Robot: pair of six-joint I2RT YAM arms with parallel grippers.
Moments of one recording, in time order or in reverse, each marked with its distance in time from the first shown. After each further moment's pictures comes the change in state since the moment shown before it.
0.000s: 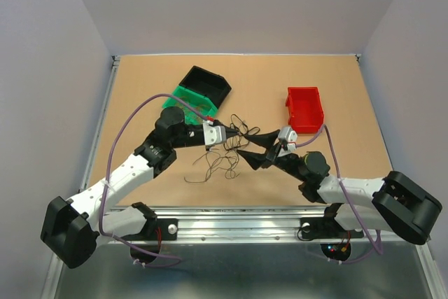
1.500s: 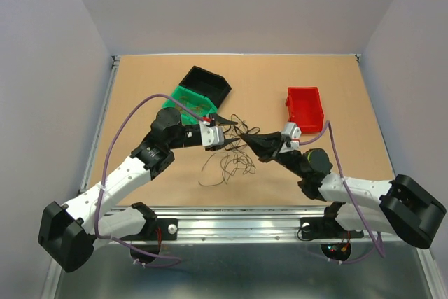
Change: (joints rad) left arm -0.011 -0.039 0.011 0.006 -0.010 -0.011; right arm 0.005 -0.058 0.055 -0.021 0.035 -0.037
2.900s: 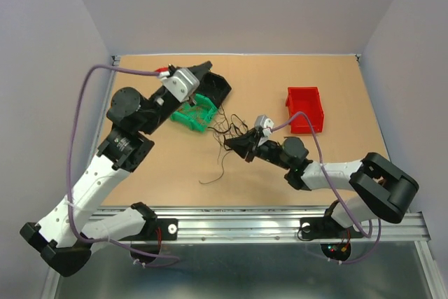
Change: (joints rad) left arm 0.000 -0.063 0.393 -0.088 -0.539 -0.125; right arm 0.000 0.270 0.130 -0.106 -0.098 0.086
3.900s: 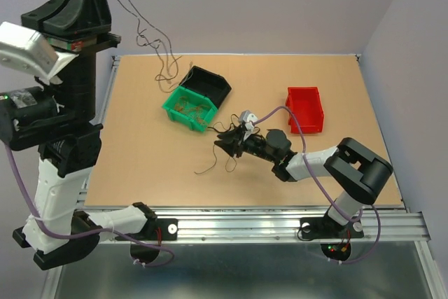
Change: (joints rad) left arm -0.006 0.214 0.783 0.092 -0.309 -0.006; right arm 0.000 0.232 0.151 -0.011 -0.004 -0.010
